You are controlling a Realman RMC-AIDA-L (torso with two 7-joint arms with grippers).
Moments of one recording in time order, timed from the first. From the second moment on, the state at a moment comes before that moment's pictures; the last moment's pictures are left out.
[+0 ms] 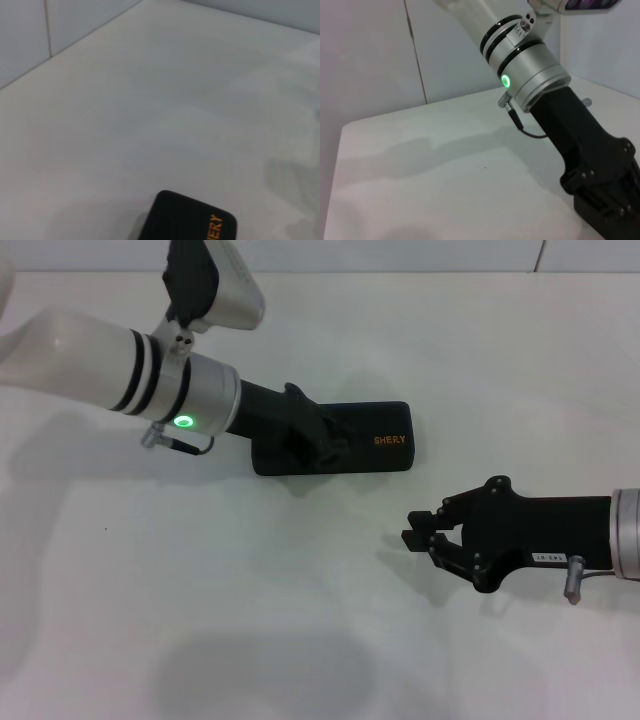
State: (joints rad) left arm -0.82 -2.04 1.13 0.49 2.03 1.16 -1.58; right arm 0.24 2.02 -1.63 -1.23 -1.66 -1.15 1.65
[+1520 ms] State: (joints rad) left arm -0.30 -1.93 0.89 0.72 1.51 2.01 -1.32; right arm 0.49 2.02 -1.26 -0.81 -1.33 -1.77 1.38
